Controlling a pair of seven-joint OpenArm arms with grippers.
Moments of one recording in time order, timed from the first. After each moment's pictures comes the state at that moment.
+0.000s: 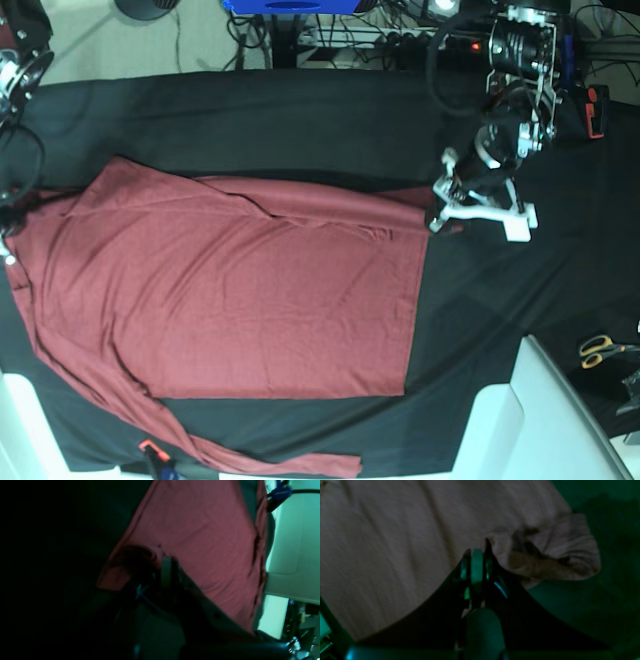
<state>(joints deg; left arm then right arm) 13.9 -13.4 -4.3 89.7 -60.9 8.5 28.7 15.6 20.9 43.3 49.2 24.5 8.2 -56.7</state>
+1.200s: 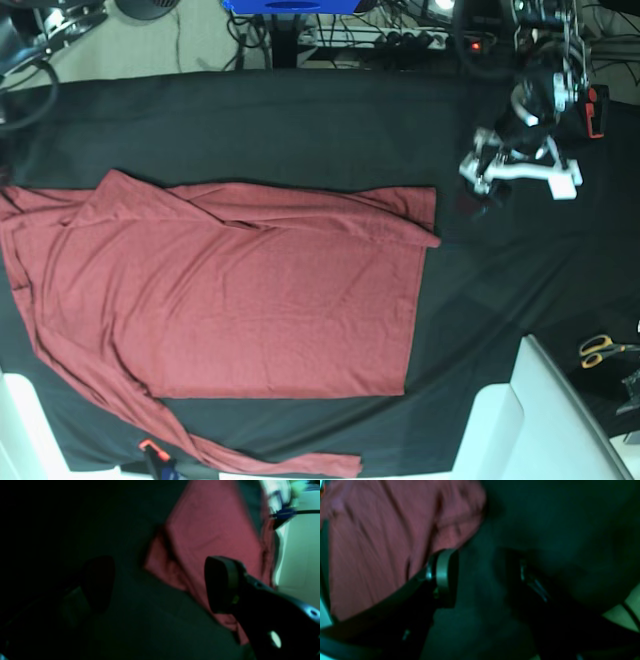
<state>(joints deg) 27.2 -13.1 -15.5 99.8 -59.7 4.6 29.9 4.9 9.4 69.9 62.1 24.3 21.6 -55.1</state>
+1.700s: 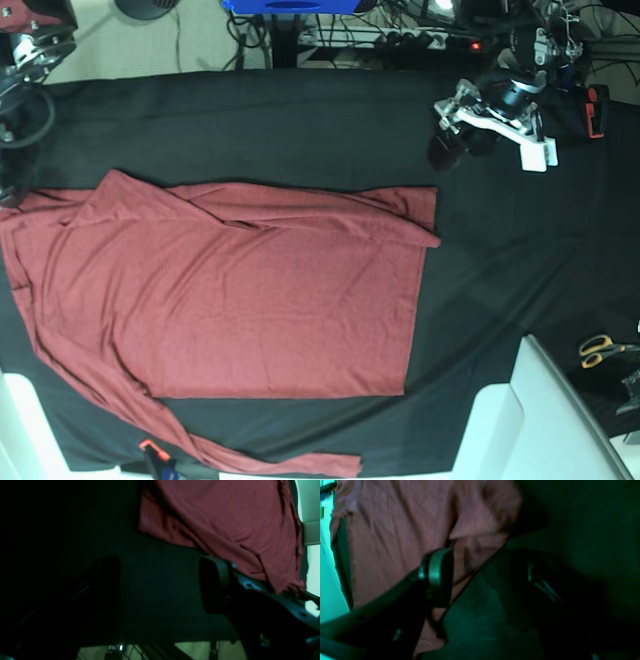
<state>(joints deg) 32.5 -11.1 -15.7 99.8 -46.4 -11.1 30.4 9.5 15.3 69.7 47.0 24.6 24.1 -49.6</state>
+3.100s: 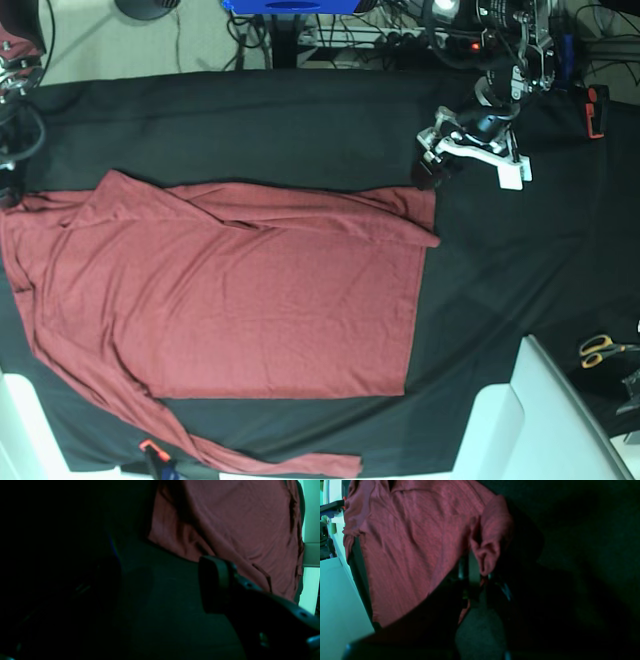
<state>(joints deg) 21.4 -7.2 -15.3 84.2 -46.4 -11.5 30.3 14.0 21.2 69.7 32.0 24.5 24.1 -44.1</state>
